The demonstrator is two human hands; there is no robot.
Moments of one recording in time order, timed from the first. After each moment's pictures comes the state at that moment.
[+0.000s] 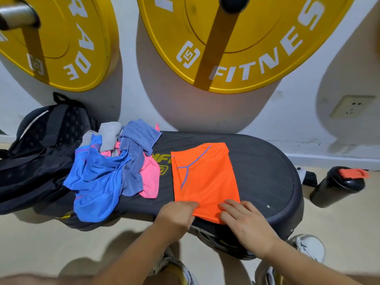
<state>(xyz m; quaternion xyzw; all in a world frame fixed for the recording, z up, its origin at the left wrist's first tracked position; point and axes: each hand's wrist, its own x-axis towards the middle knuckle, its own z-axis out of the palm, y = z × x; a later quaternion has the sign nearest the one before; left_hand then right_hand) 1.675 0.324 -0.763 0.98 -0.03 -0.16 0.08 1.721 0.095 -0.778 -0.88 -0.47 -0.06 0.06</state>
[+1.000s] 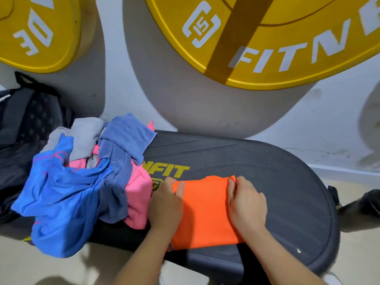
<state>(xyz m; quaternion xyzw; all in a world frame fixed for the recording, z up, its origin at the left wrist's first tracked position) 1.777 0.354 -0.790 0.89 0.32 0.11 0.31 1.834 0.192 -0.805 -0.96 -0.05 -0.07 0.25</state>
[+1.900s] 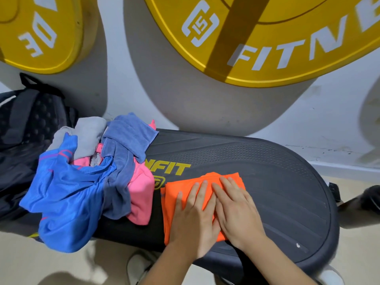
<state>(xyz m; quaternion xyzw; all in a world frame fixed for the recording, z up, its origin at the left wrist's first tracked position) 1.747 0.308 -0.814 1.00 0.01 0.02 0.07 1.805 0.180 -0.811 -0.94 -0.28 -0.06 0.17</state>
